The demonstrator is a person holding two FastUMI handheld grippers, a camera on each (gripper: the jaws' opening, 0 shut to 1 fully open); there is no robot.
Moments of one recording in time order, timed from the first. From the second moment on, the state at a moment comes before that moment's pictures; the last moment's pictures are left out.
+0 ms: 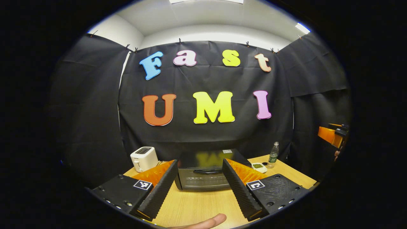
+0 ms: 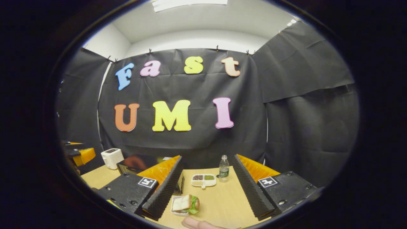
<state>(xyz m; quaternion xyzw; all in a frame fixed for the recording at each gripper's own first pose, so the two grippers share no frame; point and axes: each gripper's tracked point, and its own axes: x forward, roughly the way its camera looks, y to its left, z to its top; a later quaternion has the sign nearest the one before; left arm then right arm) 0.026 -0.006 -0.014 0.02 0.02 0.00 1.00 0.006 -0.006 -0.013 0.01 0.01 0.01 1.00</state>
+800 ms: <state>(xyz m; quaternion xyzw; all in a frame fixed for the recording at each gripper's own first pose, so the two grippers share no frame) 0.185 -0.040 -0.121 0.05 0.20 -0.04 0.98 0.017 -0.025 -0.033 0.01 0.03 0.01 1.00</state>
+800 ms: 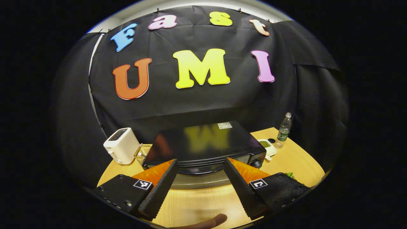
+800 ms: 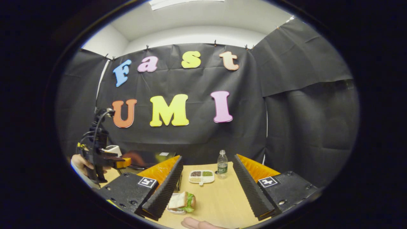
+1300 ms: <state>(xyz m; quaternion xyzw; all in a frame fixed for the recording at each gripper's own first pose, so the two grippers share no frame) 0.225 -0.038 -0.175 0.01 0.30 -0.01 0.96 0.012 -0.053 -0.026 0.02 0.01 0.00 1.00</state>
